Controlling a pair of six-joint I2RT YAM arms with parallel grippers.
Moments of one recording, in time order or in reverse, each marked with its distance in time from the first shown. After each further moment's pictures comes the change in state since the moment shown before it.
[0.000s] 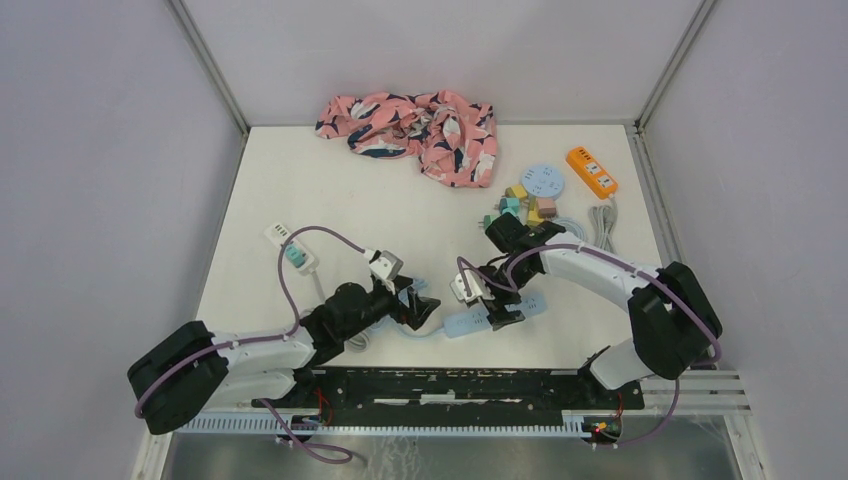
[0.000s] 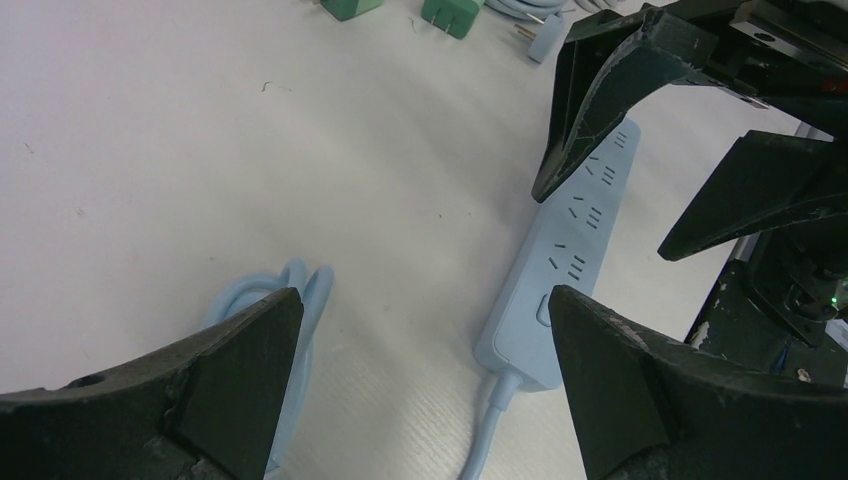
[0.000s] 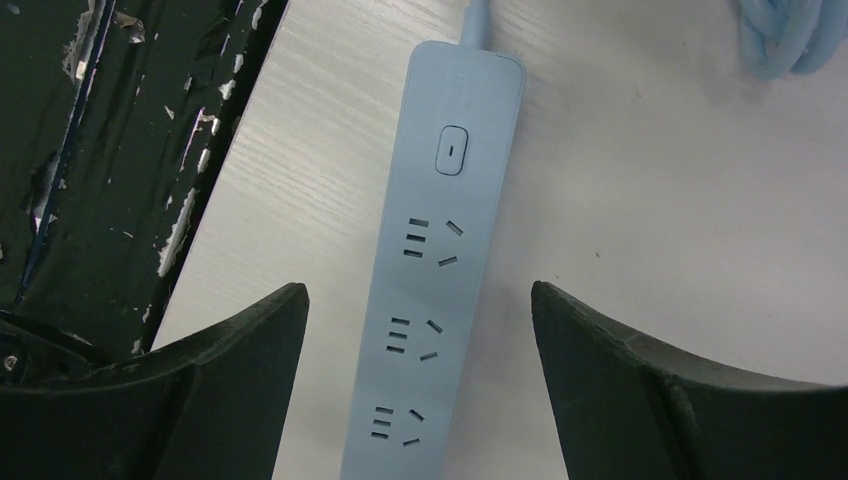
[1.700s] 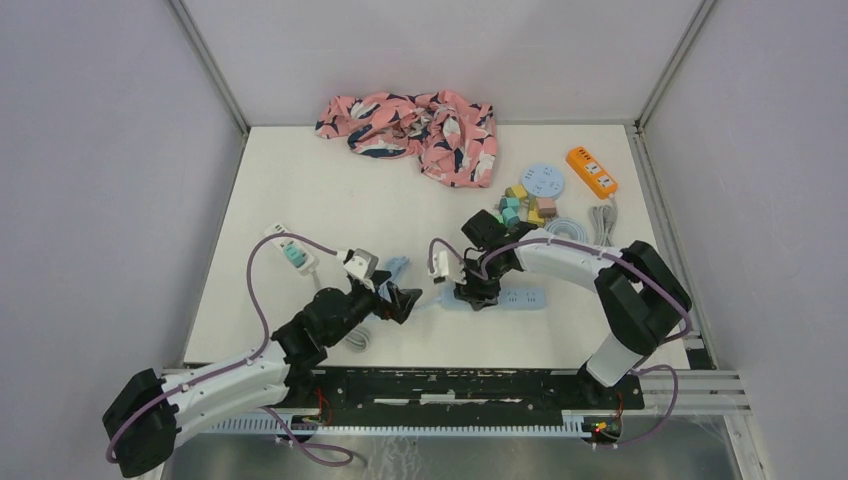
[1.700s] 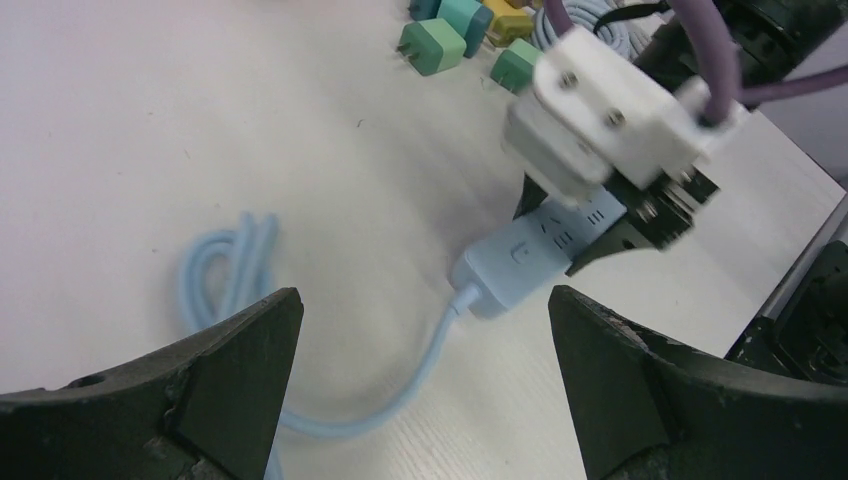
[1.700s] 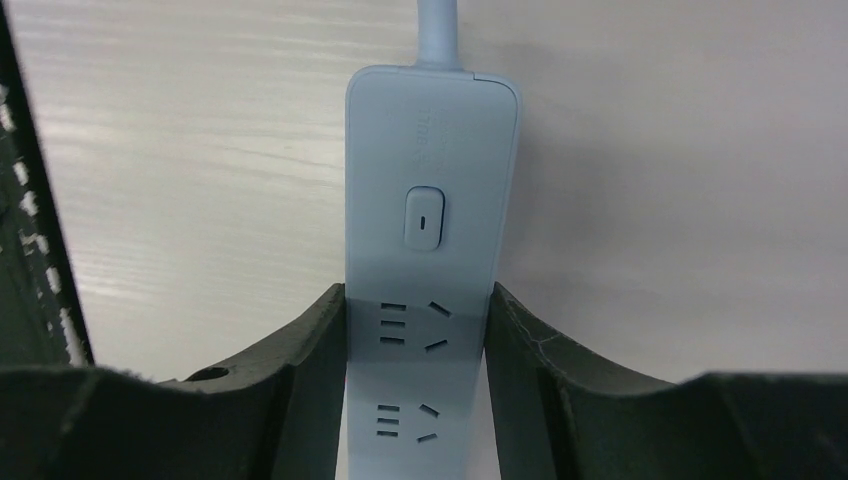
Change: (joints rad) left arm 0.018 -0.343 -0.009 -0.298 -0.139 0.007; right arm 0.110 0.164 0.052 0.221 0.256 0.424
